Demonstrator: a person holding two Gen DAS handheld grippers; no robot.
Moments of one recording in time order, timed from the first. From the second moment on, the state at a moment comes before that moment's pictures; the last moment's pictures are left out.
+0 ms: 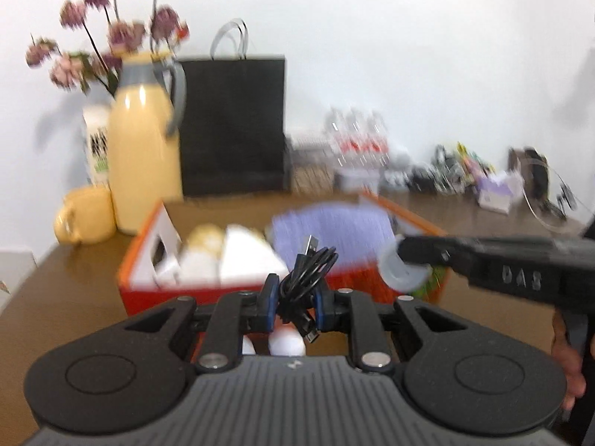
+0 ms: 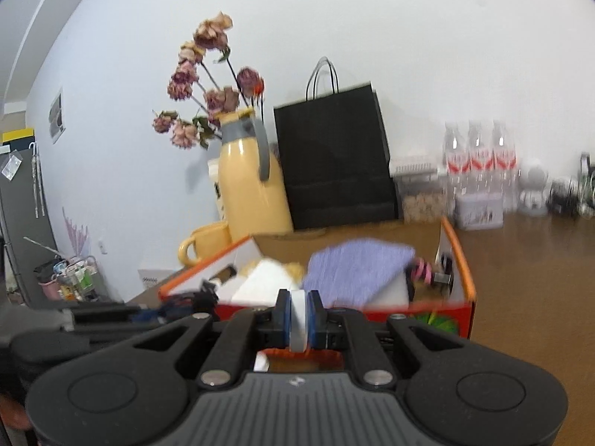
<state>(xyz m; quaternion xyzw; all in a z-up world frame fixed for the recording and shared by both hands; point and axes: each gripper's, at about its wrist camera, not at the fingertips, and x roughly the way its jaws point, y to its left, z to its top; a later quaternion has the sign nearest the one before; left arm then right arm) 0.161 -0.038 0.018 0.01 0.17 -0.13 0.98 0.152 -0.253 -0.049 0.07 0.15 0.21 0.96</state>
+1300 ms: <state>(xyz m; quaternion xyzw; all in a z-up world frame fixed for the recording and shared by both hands) 0.275 -0.033 0.034 -0.02 0.13 0.02 0.99 0.274 -0.253 -0.042 0.05 0.15 0.11 0.98</state>
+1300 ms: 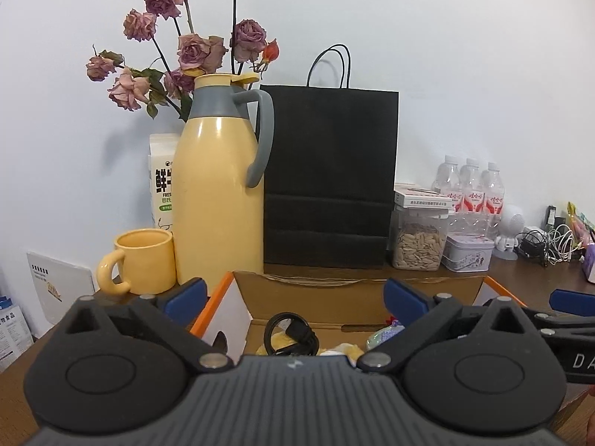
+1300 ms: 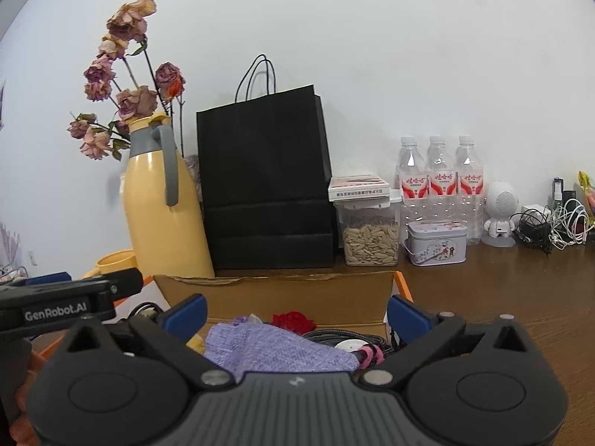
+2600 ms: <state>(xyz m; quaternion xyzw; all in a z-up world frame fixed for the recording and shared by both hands) 0.142 -0.008 0.005 0.01 0.17 -0.03 0.98 0.141 -0.258 -0.060 0.01 0.20 0.16 0.96</state>
